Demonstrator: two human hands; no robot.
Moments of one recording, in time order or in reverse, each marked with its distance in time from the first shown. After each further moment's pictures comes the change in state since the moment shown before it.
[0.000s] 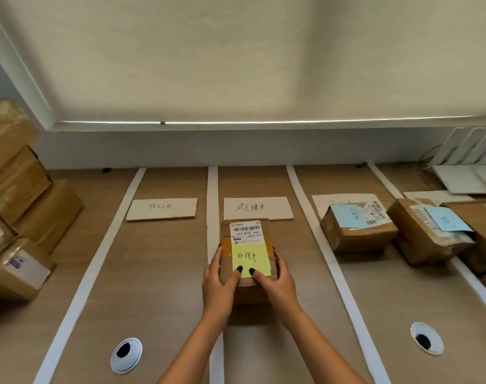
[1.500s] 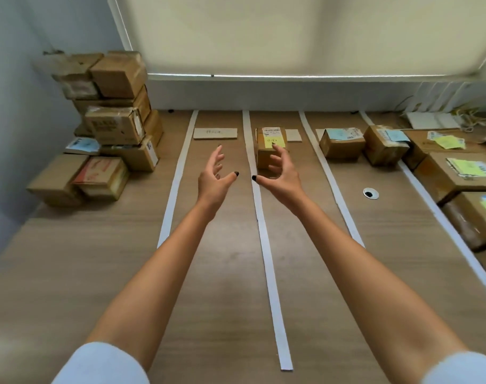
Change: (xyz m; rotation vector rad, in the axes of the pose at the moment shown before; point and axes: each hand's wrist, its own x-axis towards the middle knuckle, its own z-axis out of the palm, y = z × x) left_hand -0.305 0.090 -0.210 -0.006 -0.009 0.258; right_hand -0.345 -0.111 0.032 -0.251 -0.072 -0.416
